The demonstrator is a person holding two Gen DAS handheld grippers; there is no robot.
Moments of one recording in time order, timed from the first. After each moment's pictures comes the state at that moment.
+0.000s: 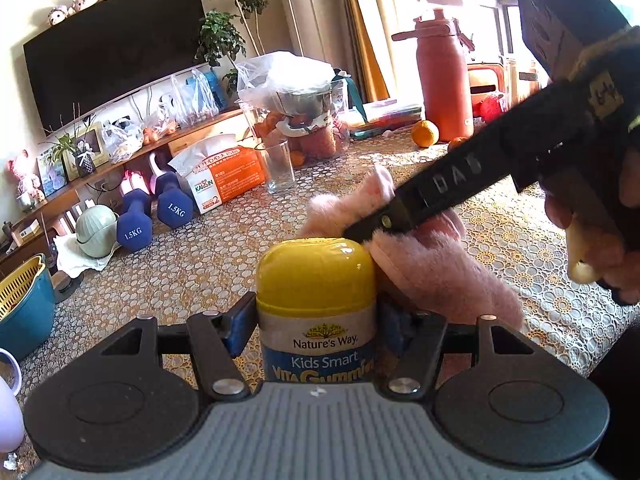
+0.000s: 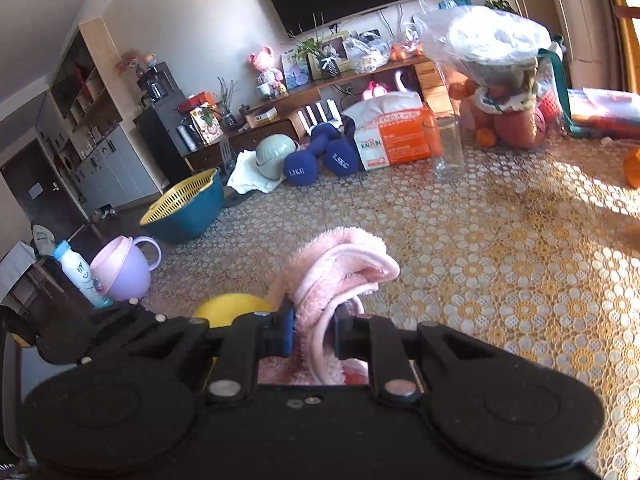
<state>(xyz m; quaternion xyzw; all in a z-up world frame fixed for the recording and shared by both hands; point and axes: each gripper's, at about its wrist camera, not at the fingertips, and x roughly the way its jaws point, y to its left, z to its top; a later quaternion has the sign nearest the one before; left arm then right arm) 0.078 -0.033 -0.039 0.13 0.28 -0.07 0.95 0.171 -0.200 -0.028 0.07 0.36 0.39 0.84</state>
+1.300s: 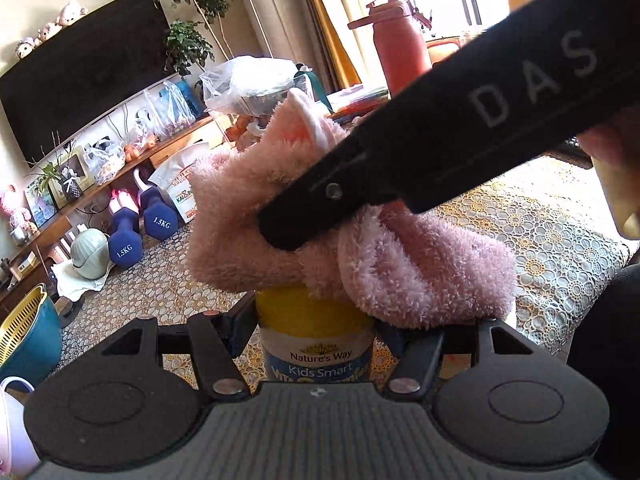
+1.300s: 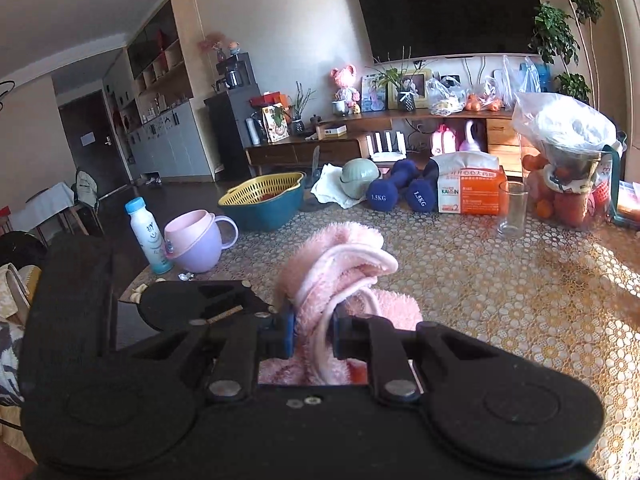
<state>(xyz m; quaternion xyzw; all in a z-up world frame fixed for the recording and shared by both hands) 0.059 -0.055 -0.038 0.19 0.28 -0.09 0.94 0.100 -0.188 0.022 -0.02 0.28 0.47 0.84</state>
